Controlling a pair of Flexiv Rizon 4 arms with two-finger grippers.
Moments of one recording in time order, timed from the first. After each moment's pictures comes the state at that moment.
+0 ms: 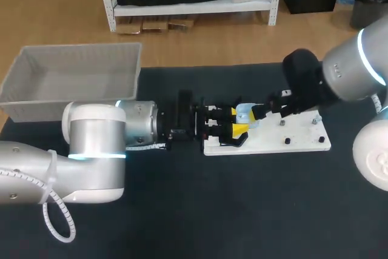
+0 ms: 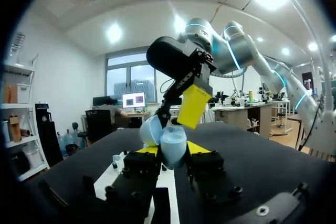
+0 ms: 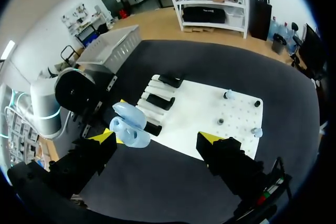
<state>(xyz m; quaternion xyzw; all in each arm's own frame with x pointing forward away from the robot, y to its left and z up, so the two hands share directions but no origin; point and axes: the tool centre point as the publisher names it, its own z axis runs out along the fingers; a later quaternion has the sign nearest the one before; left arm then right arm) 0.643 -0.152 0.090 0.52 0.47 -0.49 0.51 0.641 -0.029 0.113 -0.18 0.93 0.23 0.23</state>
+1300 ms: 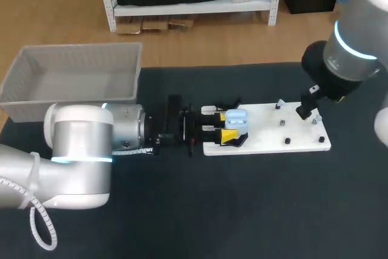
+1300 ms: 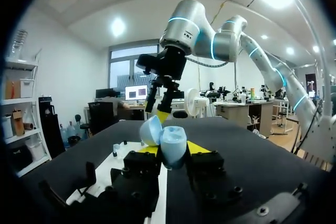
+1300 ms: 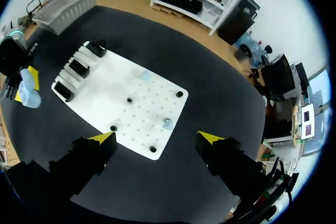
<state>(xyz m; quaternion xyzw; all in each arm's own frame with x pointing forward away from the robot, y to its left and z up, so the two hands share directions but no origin) 0.627 -0.126 0.088 0.52 0.50 -0.47 0.50 0.678 -0.157 0.091 -0.24 0.95 -0.05 0.17</state>
